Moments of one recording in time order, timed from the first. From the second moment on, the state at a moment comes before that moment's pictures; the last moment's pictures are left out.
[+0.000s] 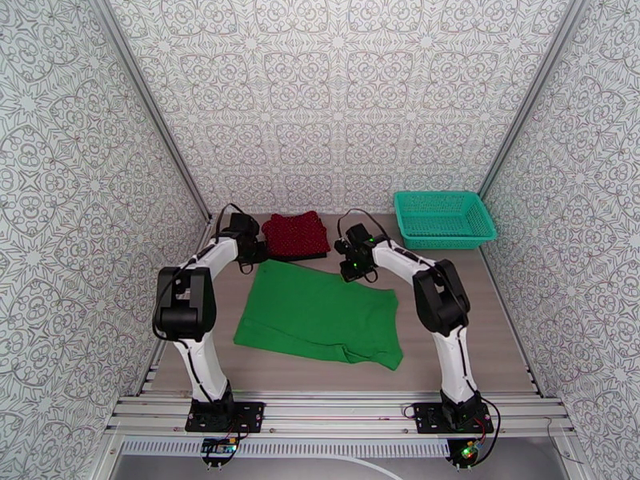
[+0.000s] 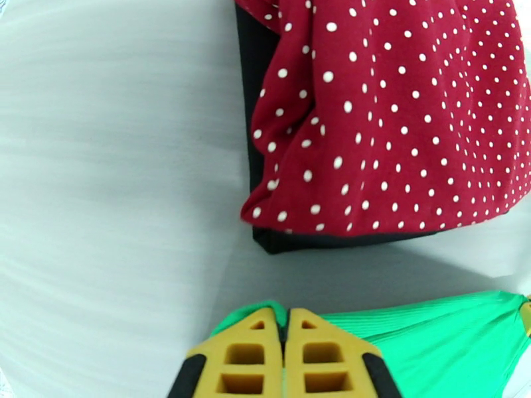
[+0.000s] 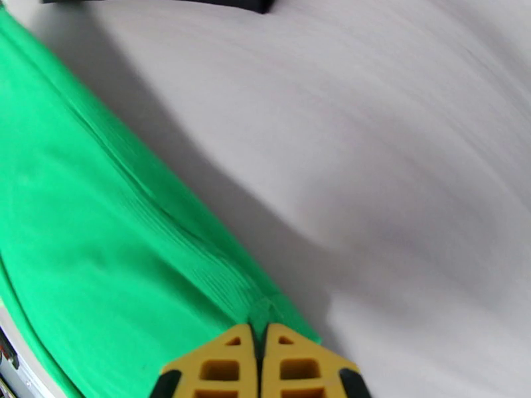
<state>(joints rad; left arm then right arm) -0.01 1.94 1.45 -0.56 0.16 -0.23 0.50 2.12 1.64 -0.68 -0.25 0.05</state>
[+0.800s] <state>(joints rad) 0.01 1.70 1.14 -0.49 0.15 -0.33 0.54 1.85 1.18 -0.35 -0.39 0.06</state>
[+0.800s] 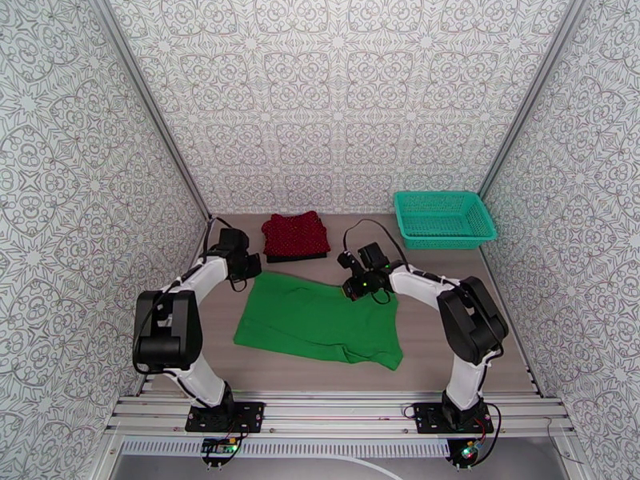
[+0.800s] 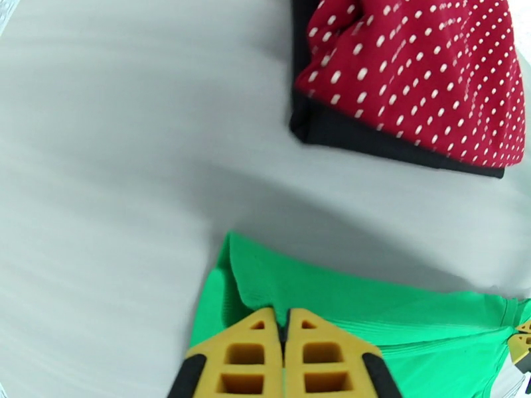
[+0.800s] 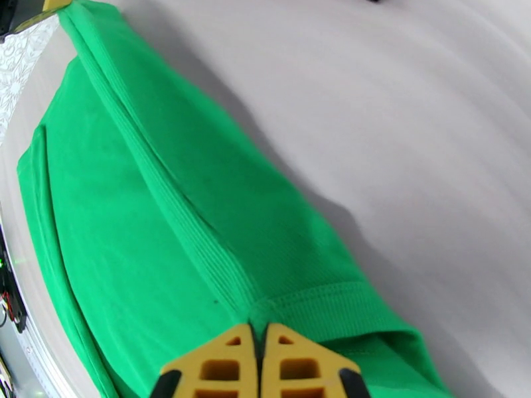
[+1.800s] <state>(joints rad) -0.11 1.51 1.08 -0.78 -0.09 -0.50 0.57 1.71 1.11 -0.42 -0.34 0.13</state>
